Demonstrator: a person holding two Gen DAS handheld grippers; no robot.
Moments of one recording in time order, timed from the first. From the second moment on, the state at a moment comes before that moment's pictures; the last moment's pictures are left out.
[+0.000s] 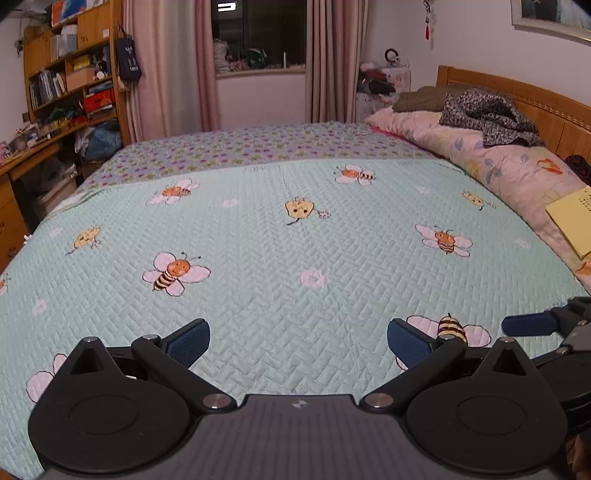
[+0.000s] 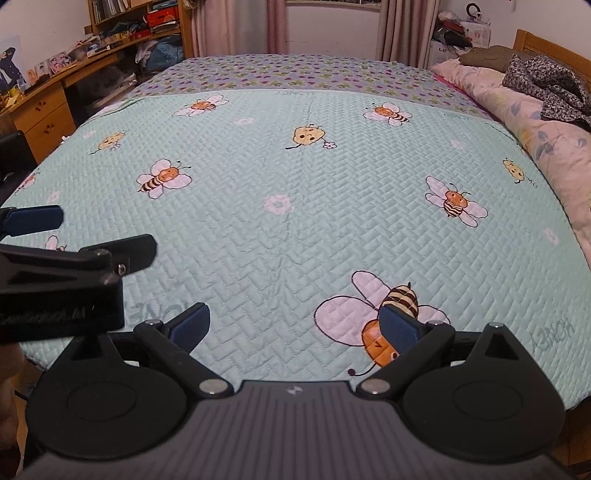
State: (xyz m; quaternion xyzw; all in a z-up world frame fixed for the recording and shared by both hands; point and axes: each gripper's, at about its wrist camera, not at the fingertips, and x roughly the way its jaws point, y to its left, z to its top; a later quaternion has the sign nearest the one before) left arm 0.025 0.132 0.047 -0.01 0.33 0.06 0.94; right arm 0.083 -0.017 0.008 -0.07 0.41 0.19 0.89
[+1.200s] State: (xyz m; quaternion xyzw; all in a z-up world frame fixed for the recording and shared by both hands) left arm 0.039 0.146 0.041 -0.02 0.38 0.11 0.92; right arm 0.079 -0.030 0.005 -0.03 0.41 0.19 0.89
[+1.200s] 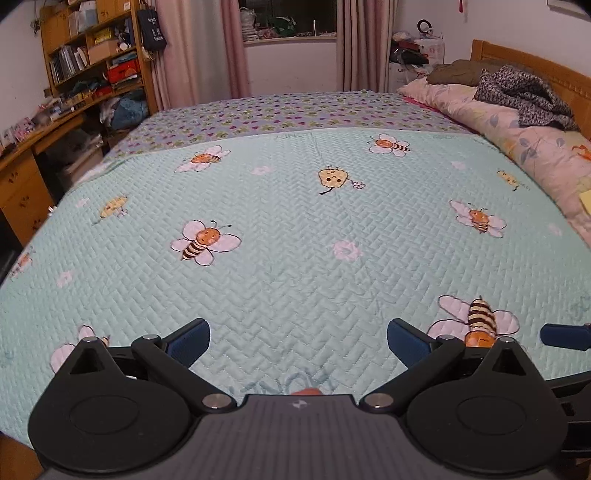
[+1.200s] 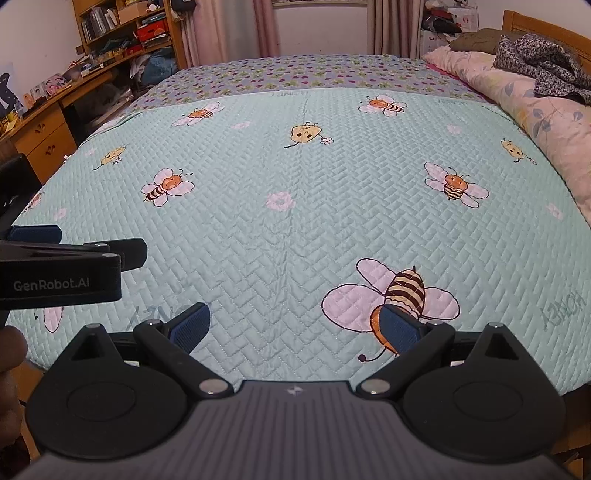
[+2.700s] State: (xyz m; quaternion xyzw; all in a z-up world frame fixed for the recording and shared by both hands) left arm 0.039 0.162 0.041 -0.05 0.40 0.11 0.91; right arm 0.084 -0.017 -0.001 -0.03 0.43 0.20 0.88
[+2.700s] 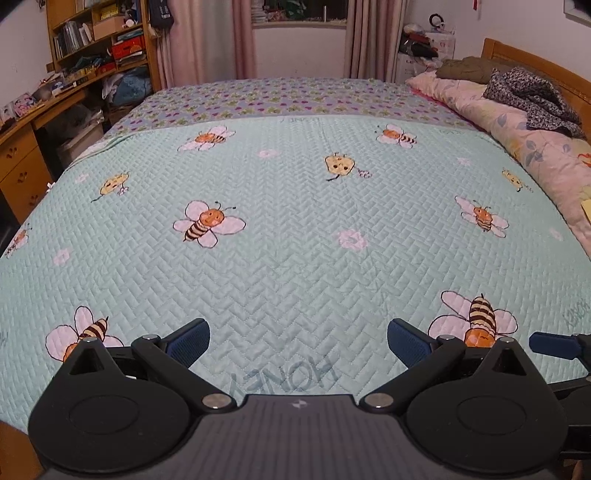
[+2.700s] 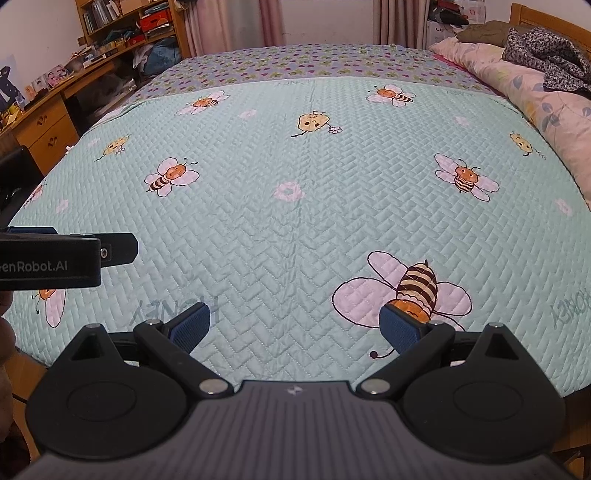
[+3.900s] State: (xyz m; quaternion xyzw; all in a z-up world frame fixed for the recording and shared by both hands) left arm 0.036 0.156 0.033 -0.06 0.39 0.07 0.92; right arm 0.085 -0.031 -0.009 -0.01 0.44 0.19 0.88
